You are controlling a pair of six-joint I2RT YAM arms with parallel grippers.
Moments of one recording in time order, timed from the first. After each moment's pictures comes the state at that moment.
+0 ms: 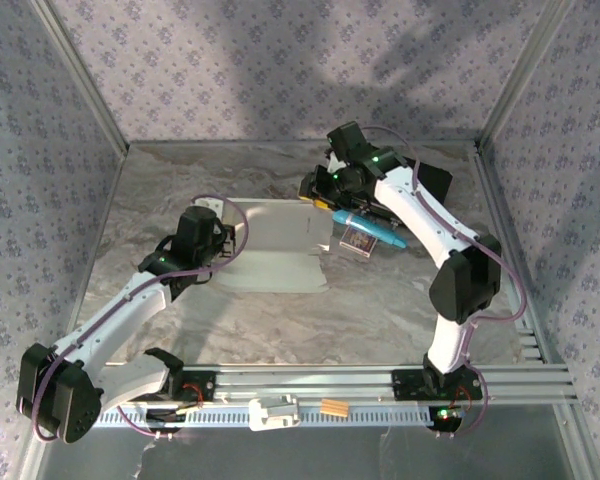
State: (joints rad) left arm -0.50 1.08 0.78 -0.32 -0.19 -0.30; right arm 0.53 1.82 1.80 -0.92 -0.36 0.76
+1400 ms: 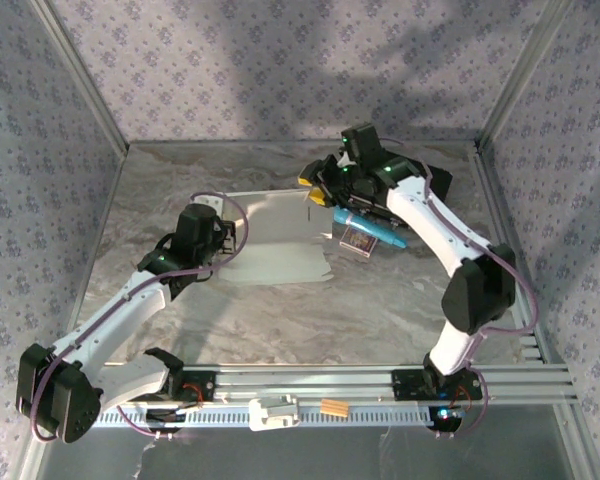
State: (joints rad) left arm -0.51 1.08 0.80 -0.32 -0.21 -0.31; right arm 0.48 1.69 1.62 -0.64 -0.46 1.16
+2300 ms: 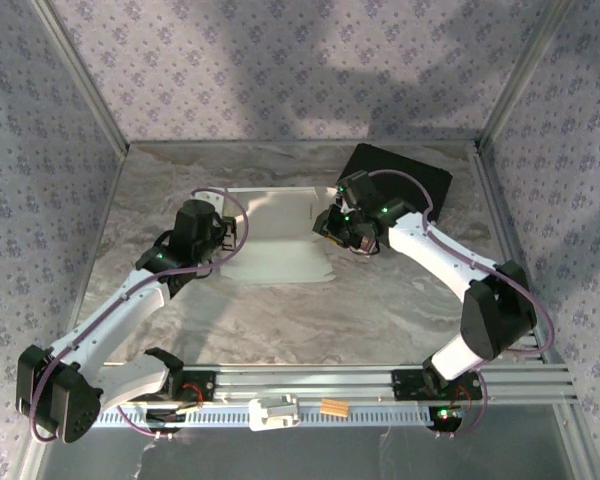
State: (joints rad) left arm -0.51 1.08 0.83 -0.32 -0.19 -0.28; right arm 0.57 1.55 1.23 -0.59 -0.25 0.91
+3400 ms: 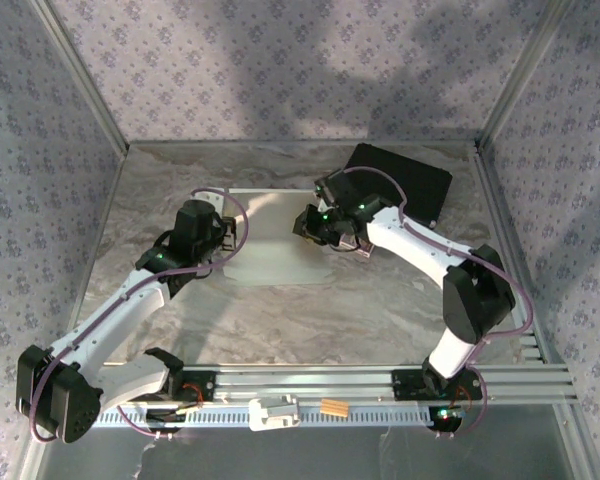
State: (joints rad) left arm -0.51 1.08 0.83 -0.32 -0.19 -0.28; right arm 0.65 1.68 1.33 -0.54 -0.31 0.90
